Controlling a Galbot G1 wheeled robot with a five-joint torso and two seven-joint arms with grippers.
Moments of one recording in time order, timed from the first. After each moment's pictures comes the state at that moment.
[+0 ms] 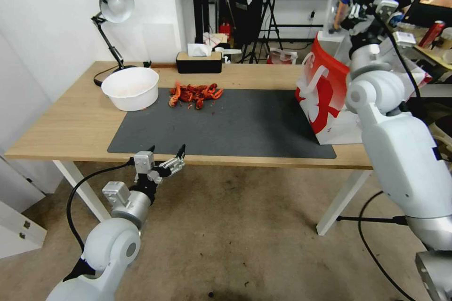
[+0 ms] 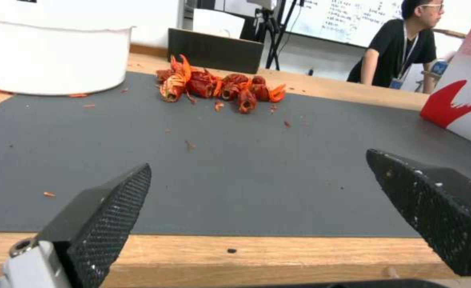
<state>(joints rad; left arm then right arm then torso) 1.41 -1.18 -0.43 -2.10 -0.59 0.17 -0.12 -0.46 1.01 0.31 1.64 0.66 -0.05 0.30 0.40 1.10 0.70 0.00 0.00</state>
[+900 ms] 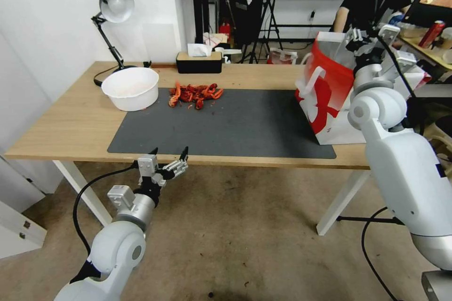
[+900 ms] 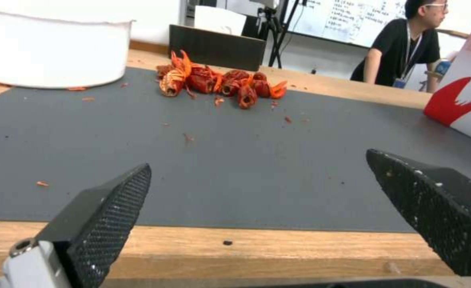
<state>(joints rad) 1.41 -1.19 -0.41 -2.09 -0.58 0.15 -0.13 -0.55 1.03 0.34 1.68 0.69 -0.11 0.40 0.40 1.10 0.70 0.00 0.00</state>
